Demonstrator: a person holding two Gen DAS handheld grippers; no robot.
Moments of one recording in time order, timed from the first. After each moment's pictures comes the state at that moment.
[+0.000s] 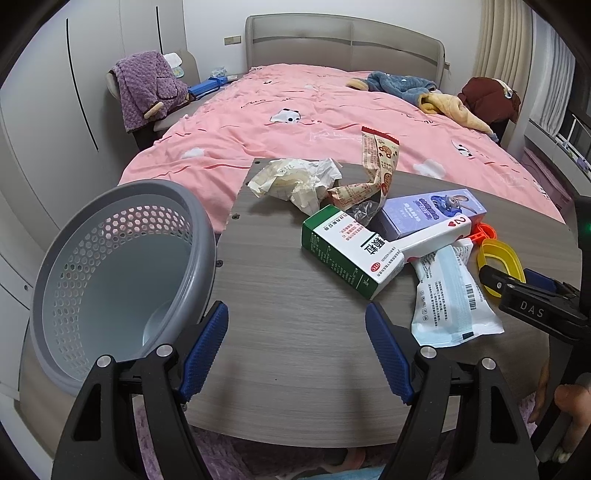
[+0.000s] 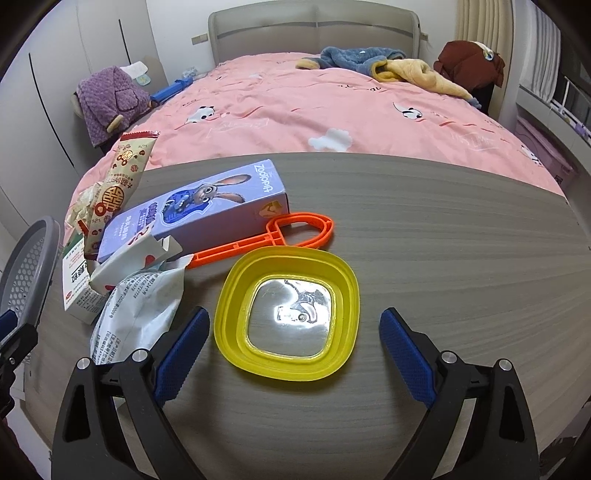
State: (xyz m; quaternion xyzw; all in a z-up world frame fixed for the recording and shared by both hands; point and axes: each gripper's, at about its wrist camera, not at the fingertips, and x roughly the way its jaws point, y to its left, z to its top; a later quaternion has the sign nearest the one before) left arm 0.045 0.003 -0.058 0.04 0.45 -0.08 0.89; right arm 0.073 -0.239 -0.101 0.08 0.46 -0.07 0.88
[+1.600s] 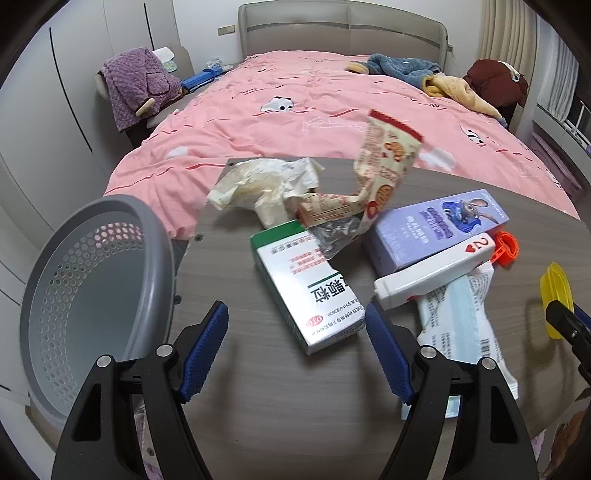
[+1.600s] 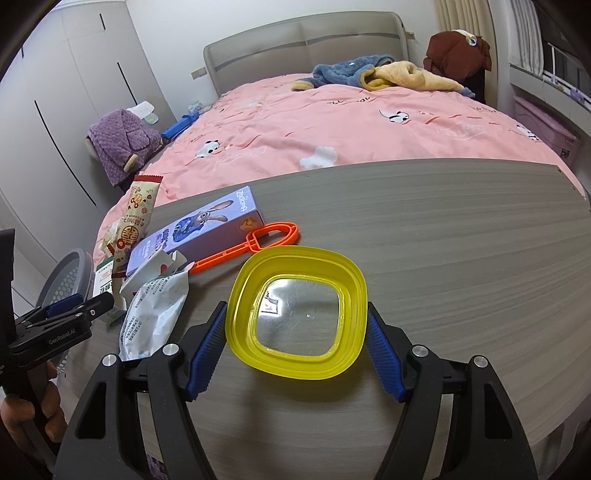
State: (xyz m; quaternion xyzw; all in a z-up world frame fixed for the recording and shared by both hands) left arm 0.091 -0.034 -0.075 0.06 0.47 -0.06 0.88; right arm 0.030 -0.278 -0.083 0.15 0.41 -0.04 0.90
